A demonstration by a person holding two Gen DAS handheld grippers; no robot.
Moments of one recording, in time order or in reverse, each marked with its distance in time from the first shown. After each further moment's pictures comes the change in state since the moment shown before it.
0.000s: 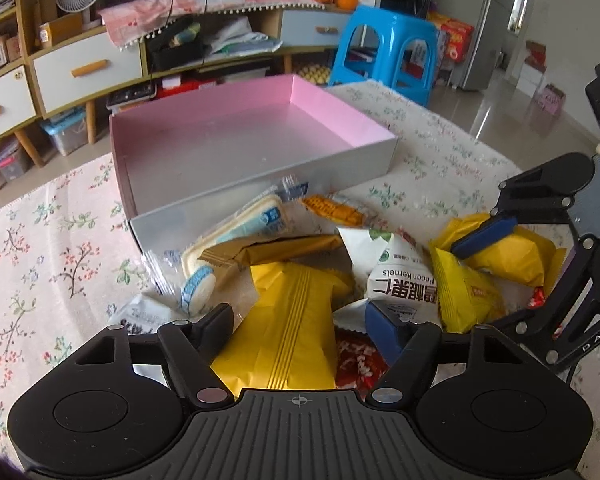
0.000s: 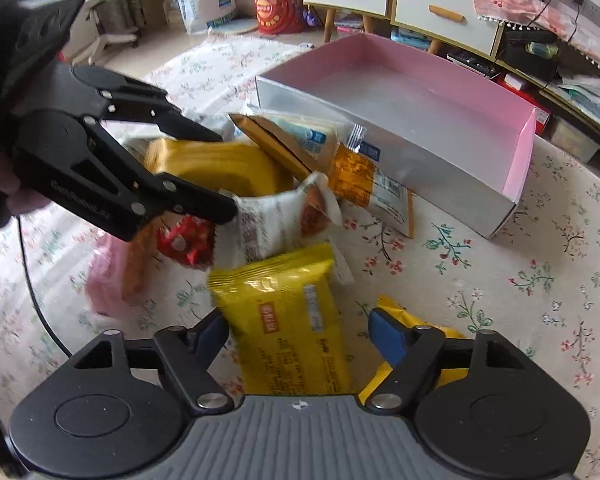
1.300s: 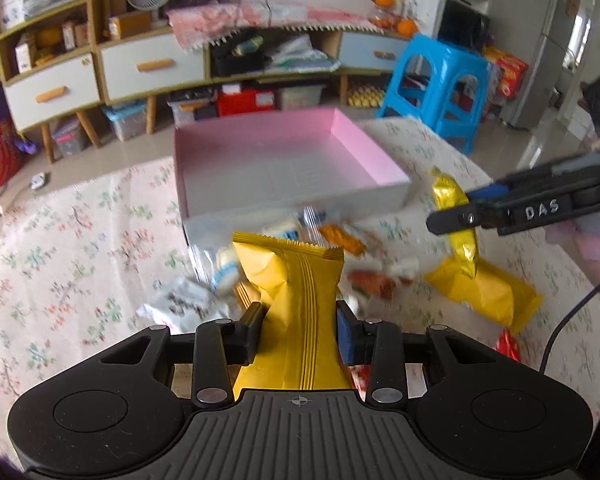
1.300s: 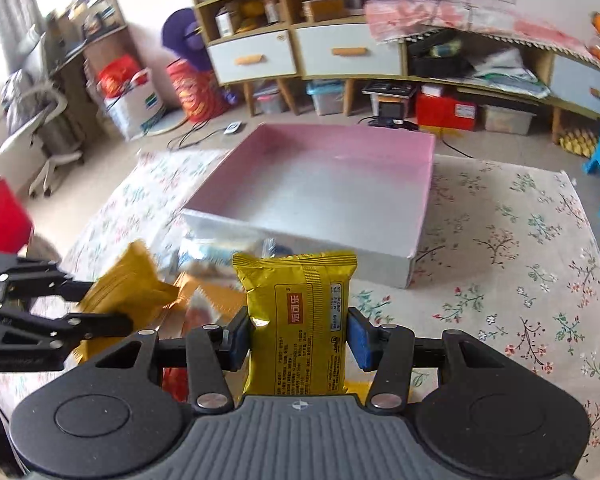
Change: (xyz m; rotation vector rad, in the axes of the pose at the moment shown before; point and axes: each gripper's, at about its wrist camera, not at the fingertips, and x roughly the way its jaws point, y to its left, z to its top) left arm -0.057 -0.027 0.014 -0.154 -0.055 0.153; right arm -0.047 -0.055 0.023 0.341 -0.214 -0.037
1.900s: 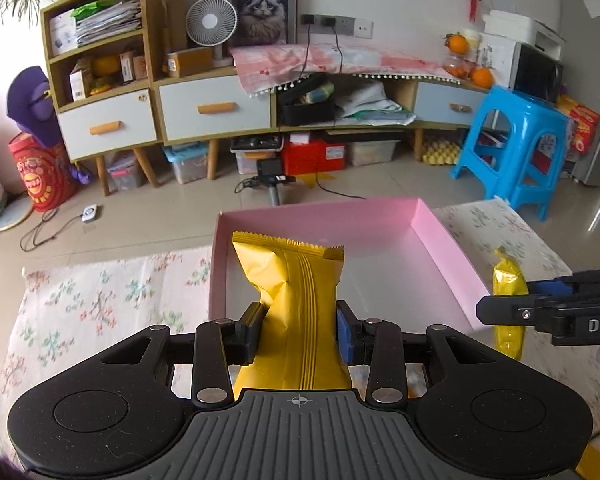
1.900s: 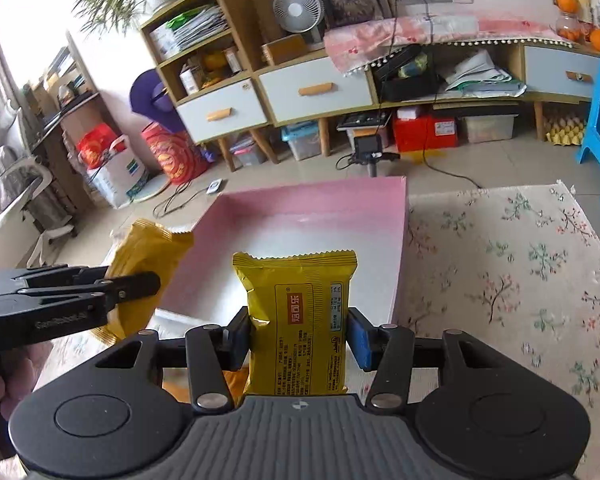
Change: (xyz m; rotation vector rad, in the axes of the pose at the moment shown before) left arm 0.075 0.010 0.084 -0.080 -0.126 0.211; right arm 0.034 -0.040 0.034 0.141 -0.143 0.025
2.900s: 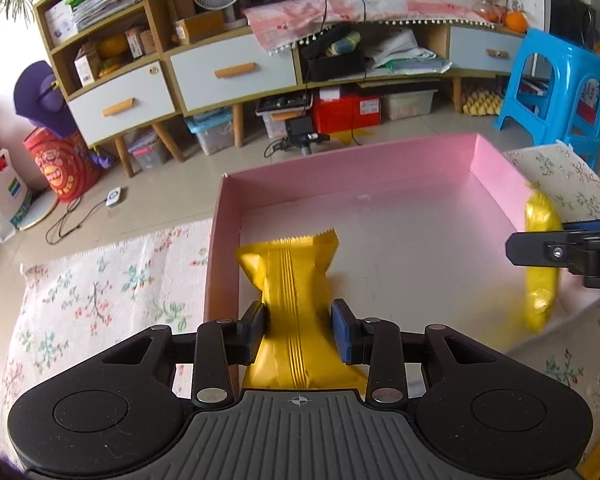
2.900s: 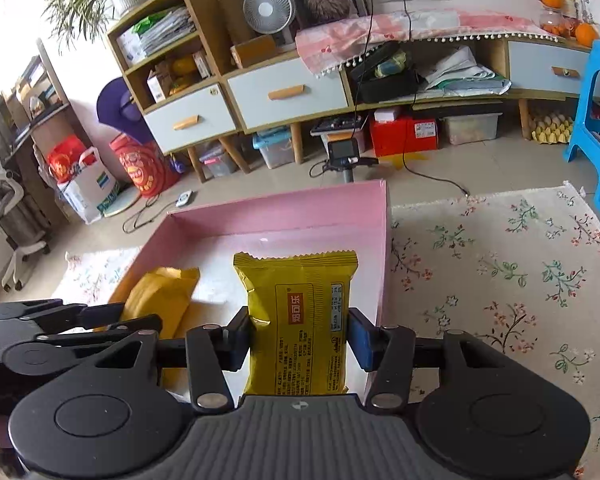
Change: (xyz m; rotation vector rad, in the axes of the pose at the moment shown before) left arm 0.058 -0.005 -0.013 0.063 0.125 0.133; right arm 0.050 -0.016 0.010 0.017 -0.013 -0.064
